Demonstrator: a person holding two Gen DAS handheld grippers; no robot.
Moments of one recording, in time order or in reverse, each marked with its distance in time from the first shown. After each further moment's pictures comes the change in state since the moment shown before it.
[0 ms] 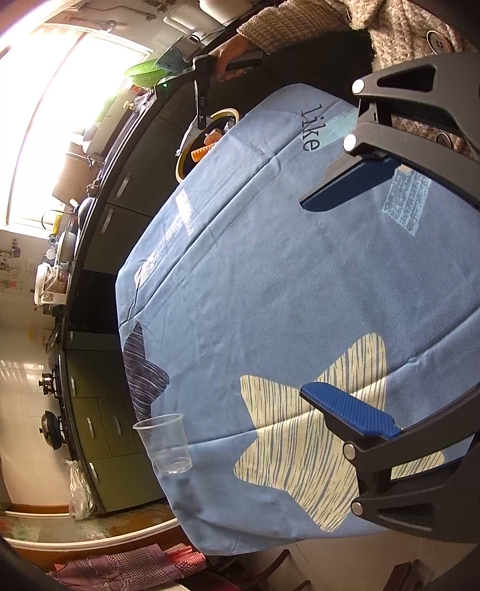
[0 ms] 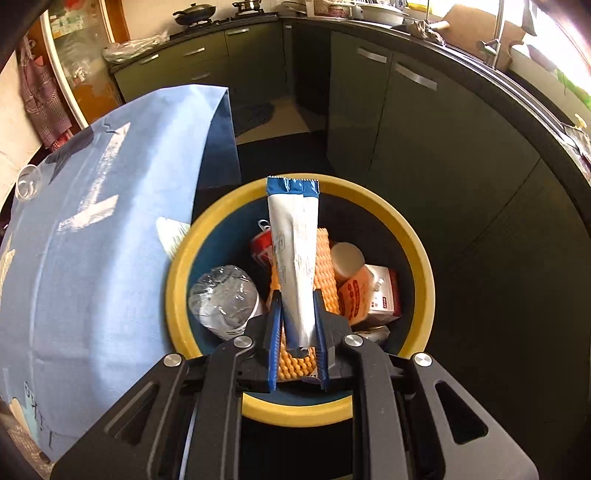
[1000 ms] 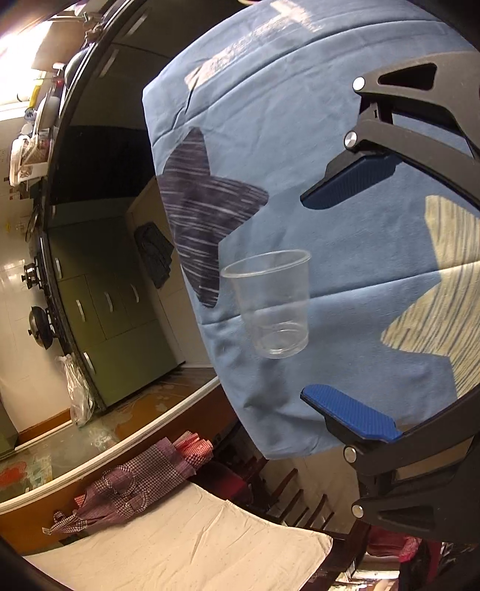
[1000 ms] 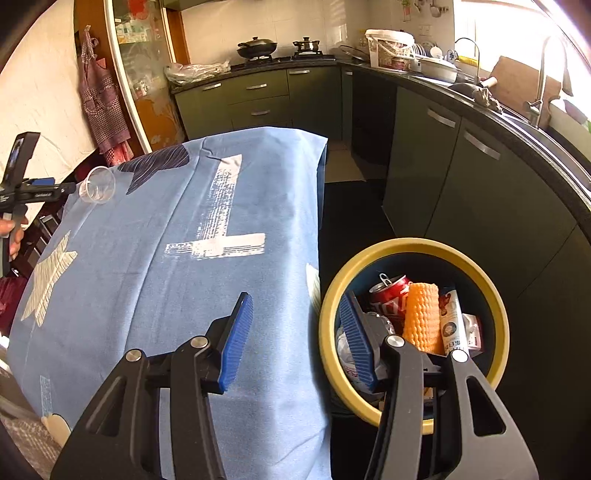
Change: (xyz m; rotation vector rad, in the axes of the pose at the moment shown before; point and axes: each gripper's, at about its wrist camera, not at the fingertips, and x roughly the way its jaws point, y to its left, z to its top) left arm 0.100 0.109 0.161 -0.081 0.105 0.591; right arm -0.051 0.134 0.006 -0.122 -0.197 0.165
